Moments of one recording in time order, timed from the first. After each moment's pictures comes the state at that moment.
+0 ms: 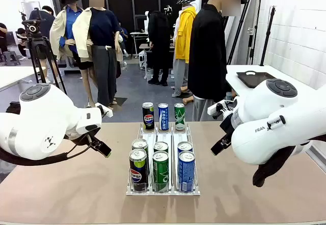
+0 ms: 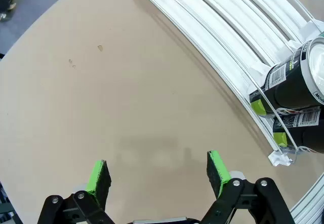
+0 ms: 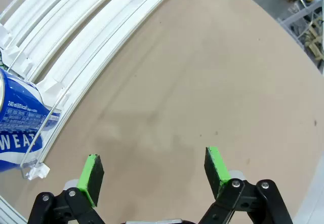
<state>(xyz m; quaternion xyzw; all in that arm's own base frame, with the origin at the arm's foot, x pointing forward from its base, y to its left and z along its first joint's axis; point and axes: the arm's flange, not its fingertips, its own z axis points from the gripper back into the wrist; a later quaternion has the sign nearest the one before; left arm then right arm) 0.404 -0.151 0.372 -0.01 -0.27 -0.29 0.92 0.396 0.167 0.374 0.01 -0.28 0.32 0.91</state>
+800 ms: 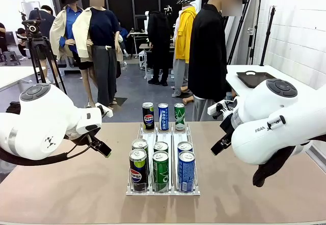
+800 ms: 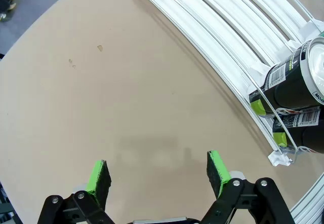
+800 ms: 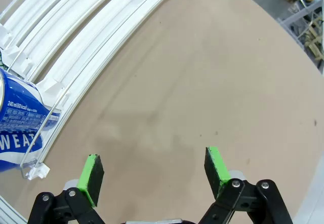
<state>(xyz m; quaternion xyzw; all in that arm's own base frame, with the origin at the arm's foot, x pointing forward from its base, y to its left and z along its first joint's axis) 0.404 -0.151 0.372 -0.01 -0.27 -0.30 0.92 0.396 0.167 0.374 0.01 -0.28 0.32 0.91</state>
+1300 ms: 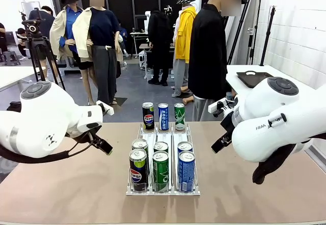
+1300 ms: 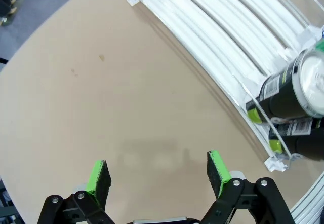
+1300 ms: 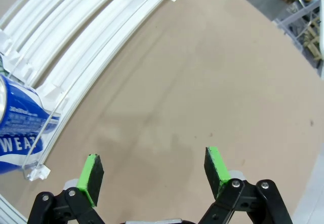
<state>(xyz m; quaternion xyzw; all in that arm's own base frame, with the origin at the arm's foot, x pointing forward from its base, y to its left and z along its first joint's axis) 0.409 -0.157 0.384 -0.01 -0.28 -0.30 0.91 0.399 0.163 0.386 0.01 -0.28 0.31 0.91</state>
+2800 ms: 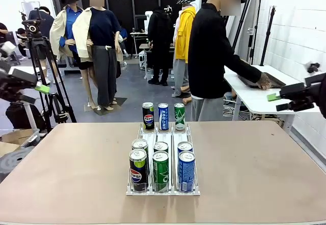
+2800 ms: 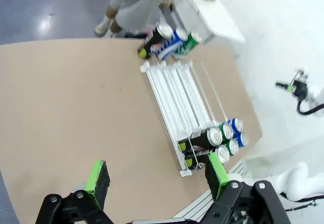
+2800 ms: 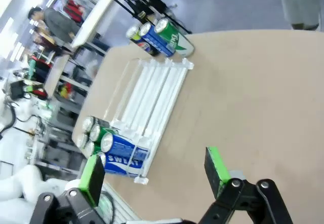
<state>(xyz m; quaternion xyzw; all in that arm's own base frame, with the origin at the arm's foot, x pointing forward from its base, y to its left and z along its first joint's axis) 0.400 0.098 0.542 -0.34 -0.31 -0.06 0.89 0.419 -0.095 0.467 0.44 -0.32 0.09 0.84</state>
